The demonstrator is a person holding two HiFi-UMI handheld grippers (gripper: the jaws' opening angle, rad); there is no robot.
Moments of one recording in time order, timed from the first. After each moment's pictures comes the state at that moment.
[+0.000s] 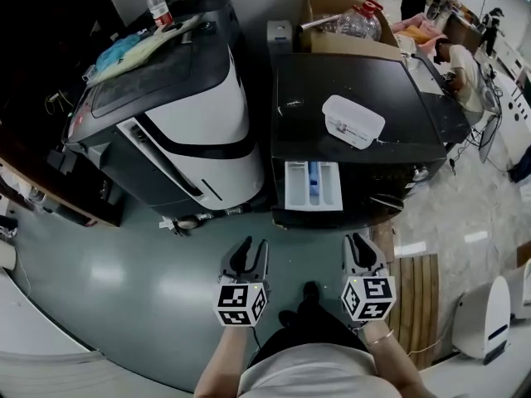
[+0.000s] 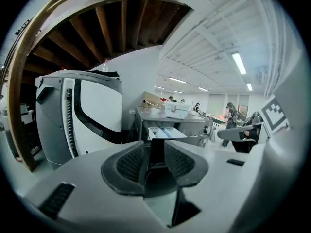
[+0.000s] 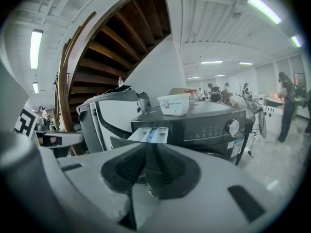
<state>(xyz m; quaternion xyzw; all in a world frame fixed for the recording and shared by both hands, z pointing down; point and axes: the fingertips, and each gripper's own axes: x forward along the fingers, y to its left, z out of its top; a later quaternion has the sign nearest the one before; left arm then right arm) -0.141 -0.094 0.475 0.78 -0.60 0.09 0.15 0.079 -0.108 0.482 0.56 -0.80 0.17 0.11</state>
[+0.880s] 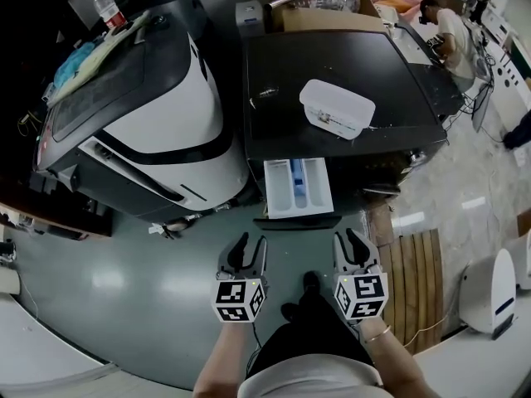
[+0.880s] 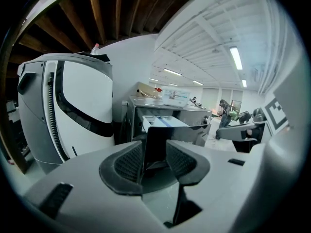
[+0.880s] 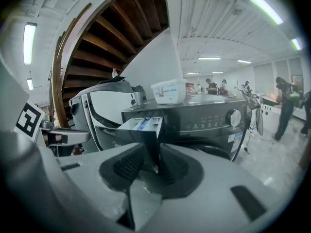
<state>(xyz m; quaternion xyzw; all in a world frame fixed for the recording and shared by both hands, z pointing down) -0.115 -0.149 0.526 0.80 -0.56 0.13 0.18 0.087 -0.140 0.527 0.58 -0.78 0.18 0.14</state>
